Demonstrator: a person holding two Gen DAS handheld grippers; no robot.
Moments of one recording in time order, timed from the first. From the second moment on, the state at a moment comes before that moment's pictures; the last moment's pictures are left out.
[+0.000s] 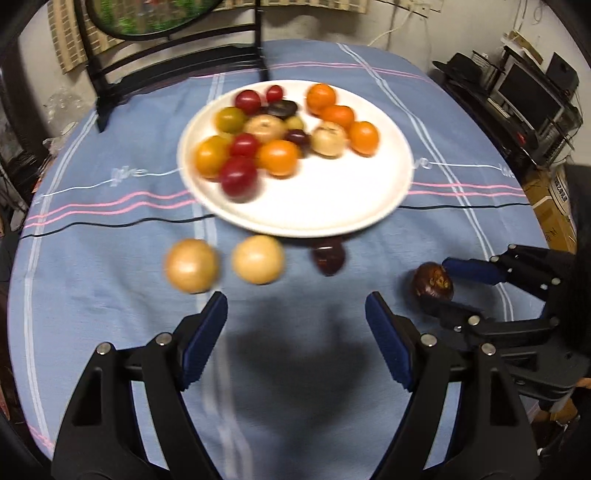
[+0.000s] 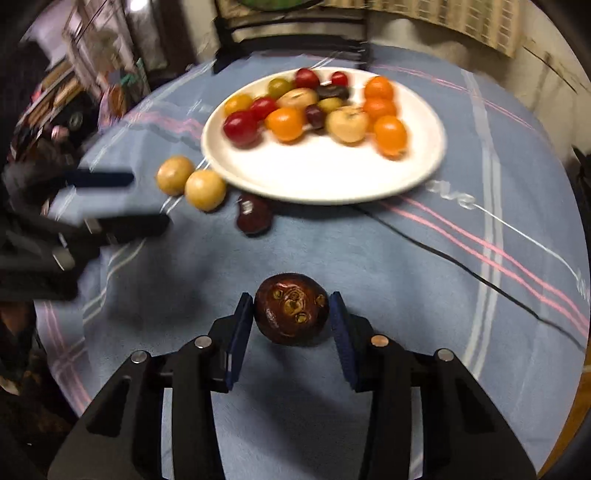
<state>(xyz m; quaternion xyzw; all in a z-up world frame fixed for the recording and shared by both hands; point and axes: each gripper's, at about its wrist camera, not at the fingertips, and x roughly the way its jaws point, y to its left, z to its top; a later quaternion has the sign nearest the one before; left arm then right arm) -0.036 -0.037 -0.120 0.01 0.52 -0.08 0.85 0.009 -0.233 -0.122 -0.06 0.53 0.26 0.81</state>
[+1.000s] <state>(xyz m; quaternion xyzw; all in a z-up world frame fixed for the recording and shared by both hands) -0.035 -0.053 -0.086 0.05 0.48 -0.07 0.87 -0.006 -0.260 -0.095 0.02 0.50 0.27 0.82</state>
